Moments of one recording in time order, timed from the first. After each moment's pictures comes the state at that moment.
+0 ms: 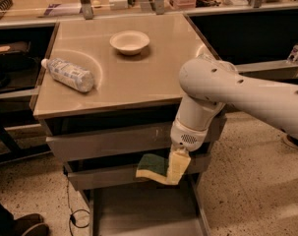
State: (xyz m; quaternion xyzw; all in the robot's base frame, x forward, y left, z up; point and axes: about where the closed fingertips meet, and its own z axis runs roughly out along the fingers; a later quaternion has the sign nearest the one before) arm 0.437 -0.077 0.701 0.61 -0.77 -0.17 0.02
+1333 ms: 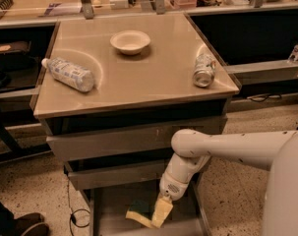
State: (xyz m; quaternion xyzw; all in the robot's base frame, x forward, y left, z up) arm 0.383 -0.039 0.497 0.55 -0.77 -0.32 0.08
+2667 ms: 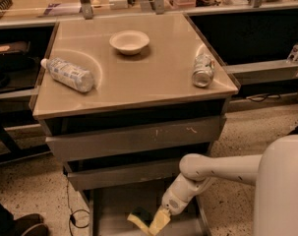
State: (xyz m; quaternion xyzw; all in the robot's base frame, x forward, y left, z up) arm 0.381 -0.031 0.399 0.46 -0.81 -0.37 0.04
